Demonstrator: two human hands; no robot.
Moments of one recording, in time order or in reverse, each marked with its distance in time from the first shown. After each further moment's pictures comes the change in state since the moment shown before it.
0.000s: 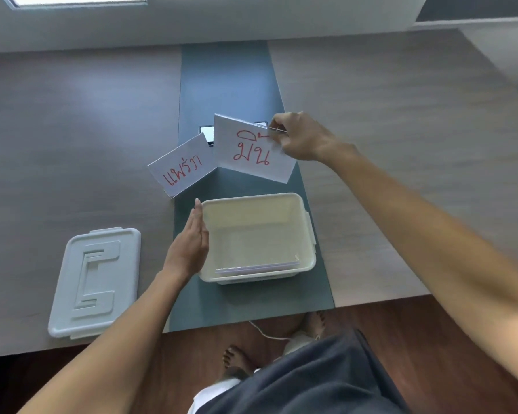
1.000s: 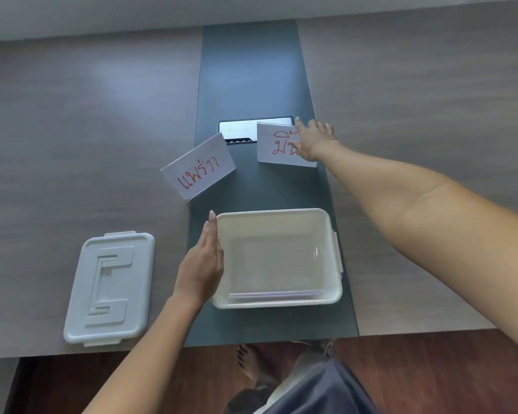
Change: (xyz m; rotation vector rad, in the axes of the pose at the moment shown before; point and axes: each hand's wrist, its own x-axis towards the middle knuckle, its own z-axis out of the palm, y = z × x) left_hand -0.002 0.000 0.004 0.213 0.064 0.027; right_hand 0.151 0.096 0.098 -0.492 -0.158 0.230
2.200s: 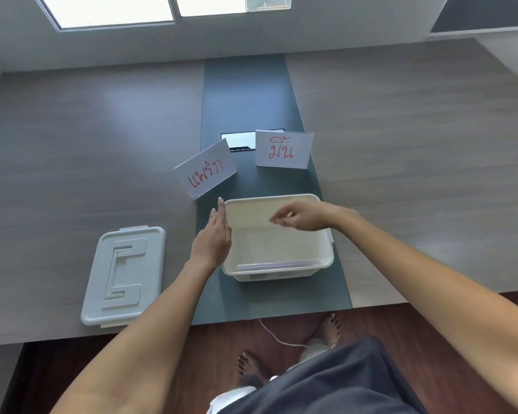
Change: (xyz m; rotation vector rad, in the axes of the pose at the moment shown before) left_hand 0.002 0.005 -0.011 -0.028 -0.106 -0.050; right_hand -0.239 -0.037 0.005 0.539 -0.362 -0.369
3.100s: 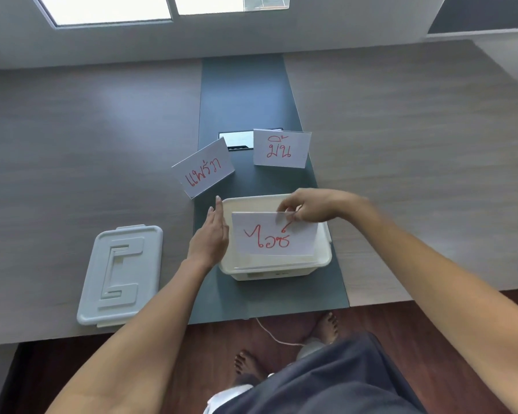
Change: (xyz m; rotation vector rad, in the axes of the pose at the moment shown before) left_hand 0.001 -0.001 -0.002 -0.022 -0.023 0.001; right_hand -0.027 -0.020 -0.030 -0.033 -0.083 0.042
